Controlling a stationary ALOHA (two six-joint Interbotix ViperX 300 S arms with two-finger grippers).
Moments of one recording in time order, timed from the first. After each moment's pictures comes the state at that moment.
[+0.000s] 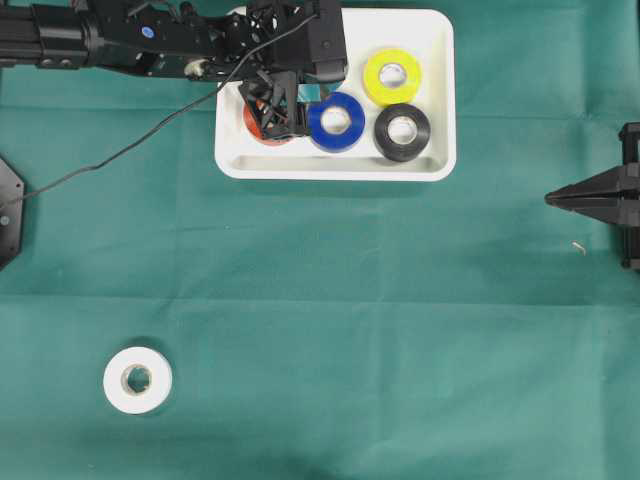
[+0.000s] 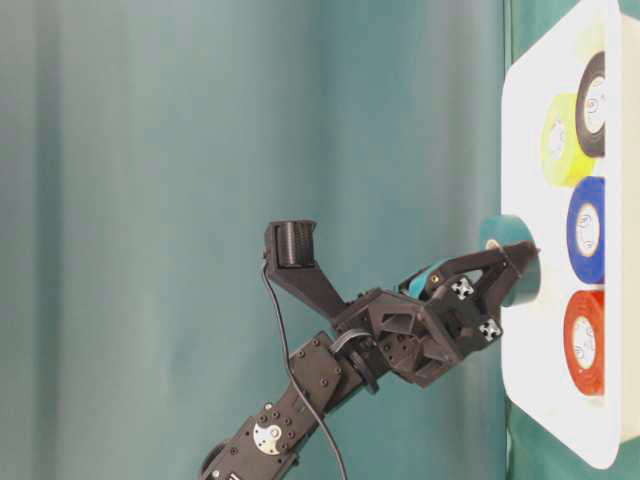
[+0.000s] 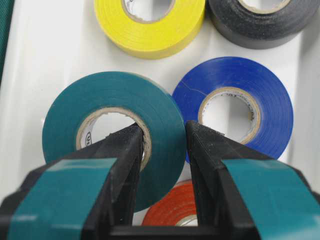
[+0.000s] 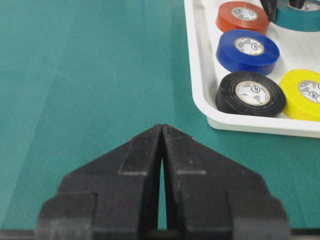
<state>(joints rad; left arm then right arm) 0.35 0.20 0.41 -0.02 0.21 0.29 -0.05 -1.18 1.61 -0.03 -0.21 0.07</state>
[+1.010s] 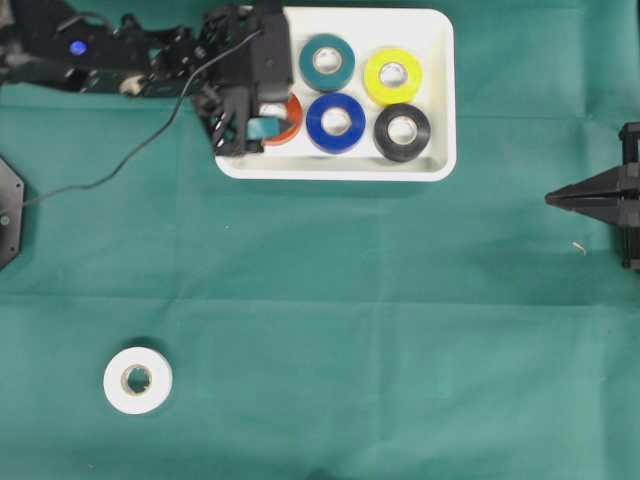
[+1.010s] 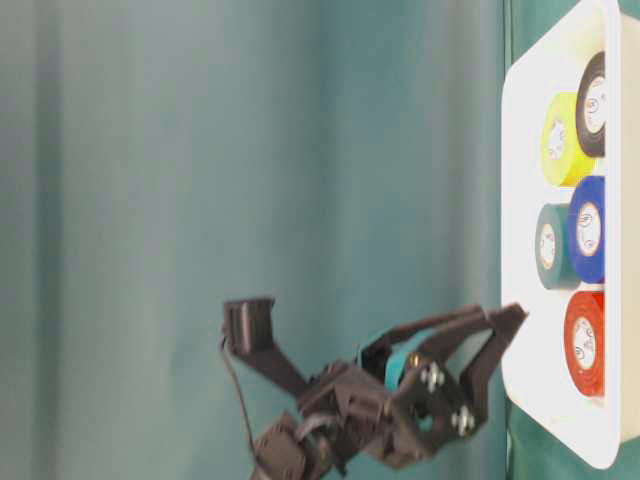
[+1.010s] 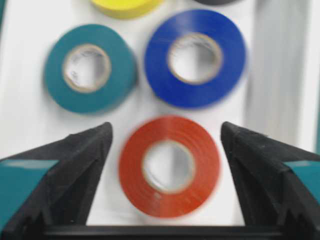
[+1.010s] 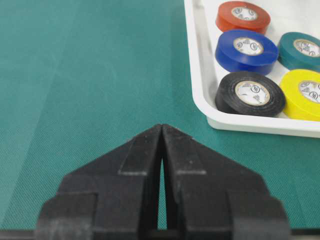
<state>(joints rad) 0.31 -0.01 0.63 -0.02 0.17 0.31 -0.05 -1.18 1.61 -0.03 -0.21 0.07</state>
